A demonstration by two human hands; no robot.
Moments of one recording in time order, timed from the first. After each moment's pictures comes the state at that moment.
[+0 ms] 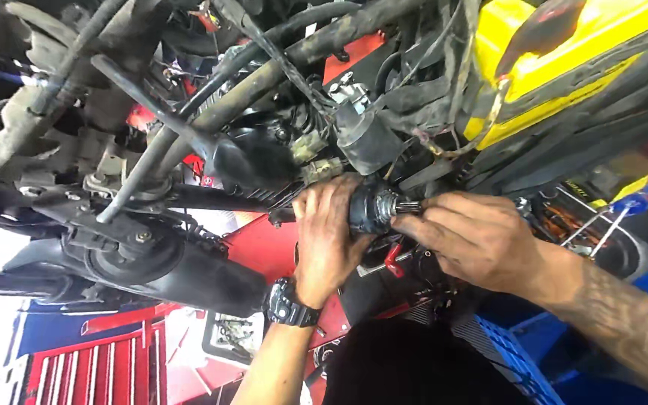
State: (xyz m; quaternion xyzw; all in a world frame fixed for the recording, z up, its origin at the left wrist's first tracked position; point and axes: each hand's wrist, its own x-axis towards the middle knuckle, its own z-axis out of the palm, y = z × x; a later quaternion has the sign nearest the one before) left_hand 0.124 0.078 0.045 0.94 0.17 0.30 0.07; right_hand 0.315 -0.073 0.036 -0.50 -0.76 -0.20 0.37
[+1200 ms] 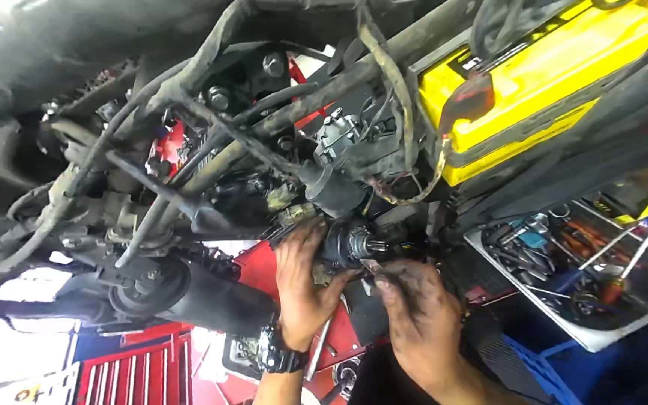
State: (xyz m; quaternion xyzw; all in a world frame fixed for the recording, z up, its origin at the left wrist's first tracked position) left_hand 0.107 0.070 0.040 0.91 0.20 0.35 0.10; right_hand 0.212 -0.076 0.003 -0.57 -0.32 0.11 0.75
